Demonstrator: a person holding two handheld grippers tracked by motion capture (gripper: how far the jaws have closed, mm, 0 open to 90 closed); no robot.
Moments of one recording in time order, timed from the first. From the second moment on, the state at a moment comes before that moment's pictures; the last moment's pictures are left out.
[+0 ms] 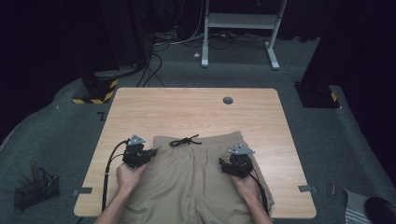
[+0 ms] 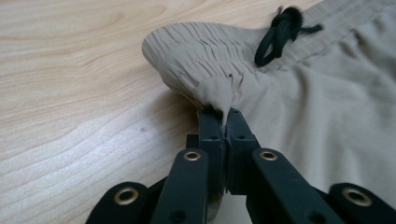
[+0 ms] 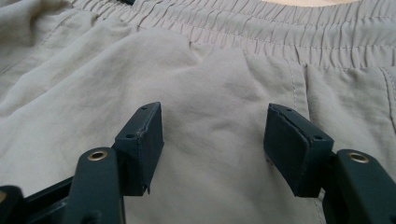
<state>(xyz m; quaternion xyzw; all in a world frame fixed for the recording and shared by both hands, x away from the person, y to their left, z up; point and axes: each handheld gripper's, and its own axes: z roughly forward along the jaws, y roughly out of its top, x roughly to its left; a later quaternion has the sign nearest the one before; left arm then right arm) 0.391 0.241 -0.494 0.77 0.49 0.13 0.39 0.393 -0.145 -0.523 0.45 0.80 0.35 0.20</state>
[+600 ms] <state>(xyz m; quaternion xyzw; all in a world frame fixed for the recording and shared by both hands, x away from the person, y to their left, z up) 0.390 0.245 -0.479 0.75 0.49 0.11 0.43 0.369 -0.114 -0.523 0.39 0.83 0.35 0.19</state>
